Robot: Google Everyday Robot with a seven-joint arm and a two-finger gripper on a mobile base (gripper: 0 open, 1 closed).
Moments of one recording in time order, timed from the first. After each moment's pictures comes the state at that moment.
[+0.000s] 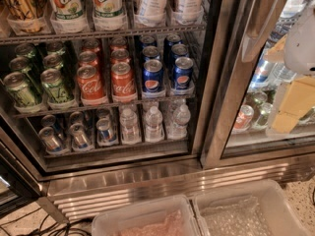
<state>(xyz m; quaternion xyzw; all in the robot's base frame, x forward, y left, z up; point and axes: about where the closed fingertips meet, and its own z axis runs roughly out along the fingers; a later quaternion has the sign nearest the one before) 0.438 -0.217 0.976 -0.60 0.78 -0.03 0.16</state>
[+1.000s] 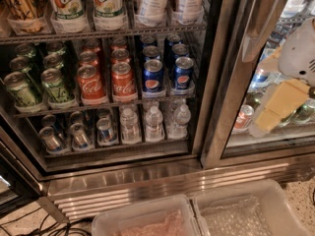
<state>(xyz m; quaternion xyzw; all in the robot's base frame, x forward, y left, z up) 0.452 -0.207 0.957 -0.55 0.81 0.04 0.20</state>
